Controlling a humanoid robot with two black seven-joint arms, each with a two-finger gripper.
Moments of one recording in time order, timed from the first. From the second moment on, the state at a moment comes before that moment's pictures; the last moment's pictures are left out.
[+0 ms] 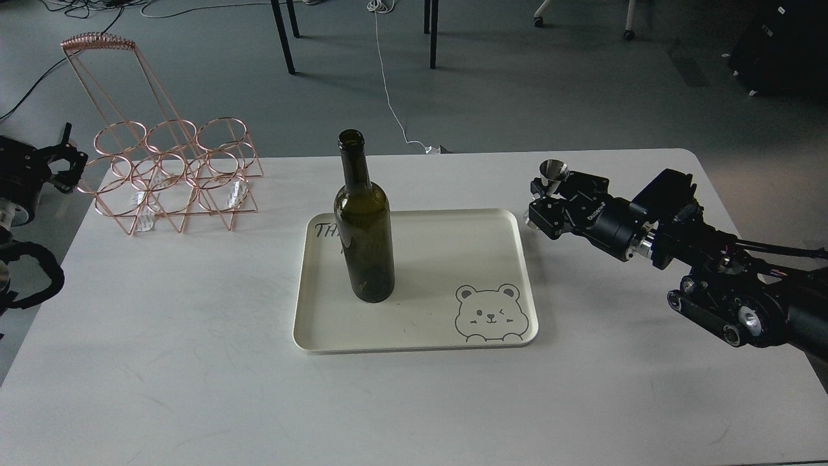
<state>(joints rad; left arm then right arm) -0.59 0.63 -0.83 -0.60 -0.39 -0.49 -0.34 0.84 -0.47 0.13 0.75 -1.68 -0.49 0.49</state>
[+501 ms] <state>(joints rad) -0.60 0.65 -0.83 -0.61 -0.39 -0.49 -0.34 0.66 -0.54 0.16 0.62 -1.45 -0.49 0.49</state>
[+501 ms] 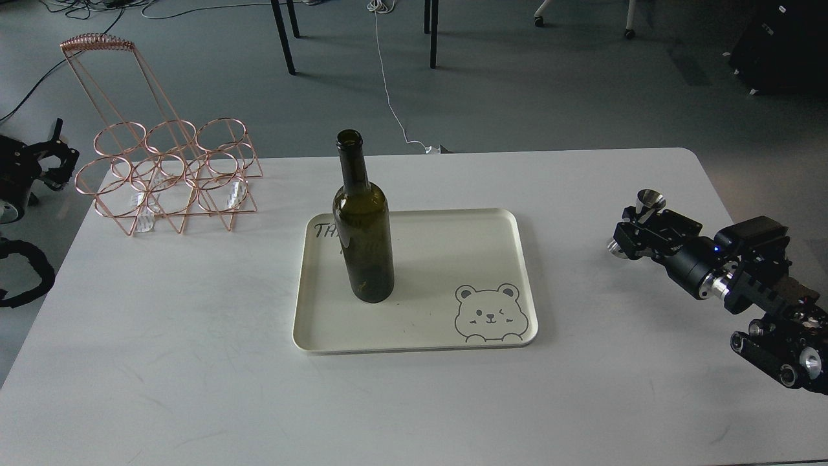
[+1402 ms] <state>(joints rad) -0.60 0.65 -0.82 -0.61 -0.39 -0.49 -0.34 0.64 -0.52 0.15 0.59 -1.44 -0.49 0.49</state>
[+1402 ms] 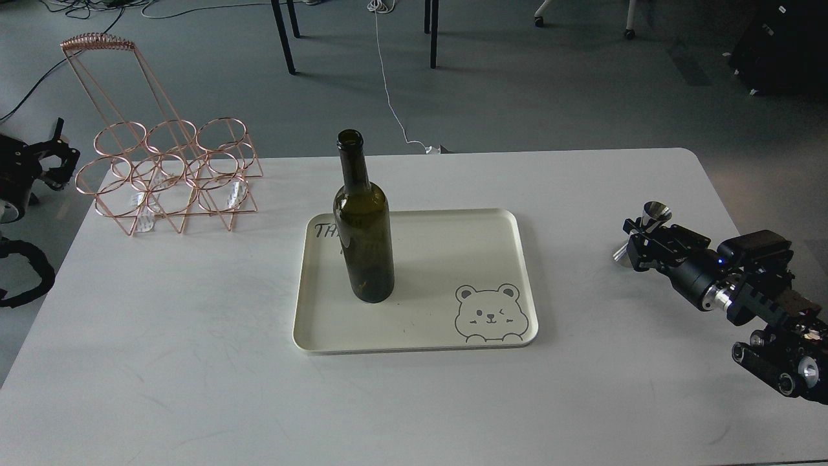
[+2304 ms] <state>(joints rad) -0.60 0.65 -0.82 -0.61 -0.39 -0.49 -0.35 0.59 -0.59 0.14 0.74 -1.43 -0.49 0.49</state>
